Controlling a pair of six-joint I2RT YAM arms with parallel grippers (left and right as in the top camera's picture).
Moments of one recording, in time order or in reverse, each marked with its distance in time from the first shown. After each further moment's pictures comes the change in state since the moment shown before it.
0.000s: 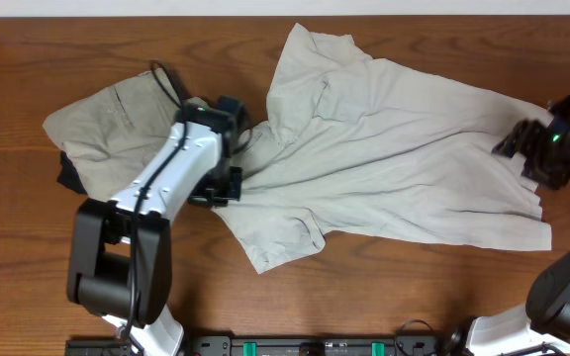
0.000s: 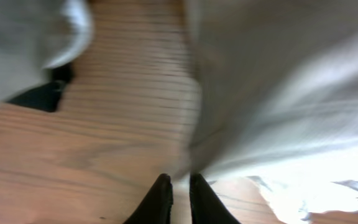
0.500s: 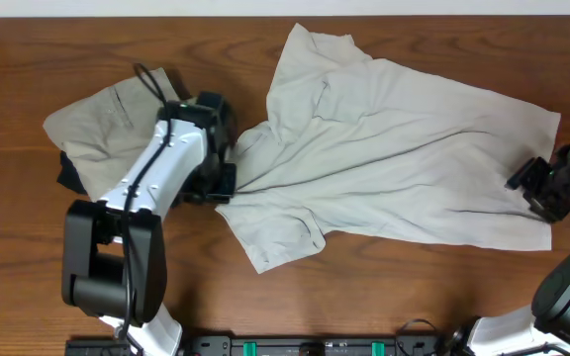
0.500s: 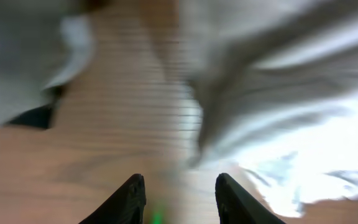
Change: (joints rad) left arm 0.029 -0.006 0.000 0.036 0.126 0.108; right arm -0.106 0.002 -0.279 0.334 0.148 0.121
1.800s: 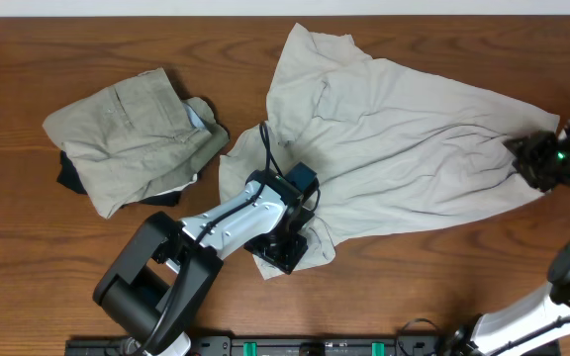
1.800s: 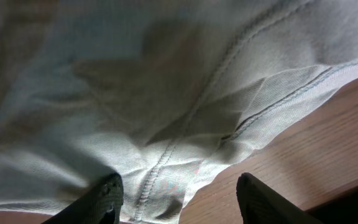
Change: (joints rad) left arm -0.451 -0.013 -0.276 0.231 0.195 0.076; right arm -0.091 0.166 0.024 0.311 -0.457 0.118
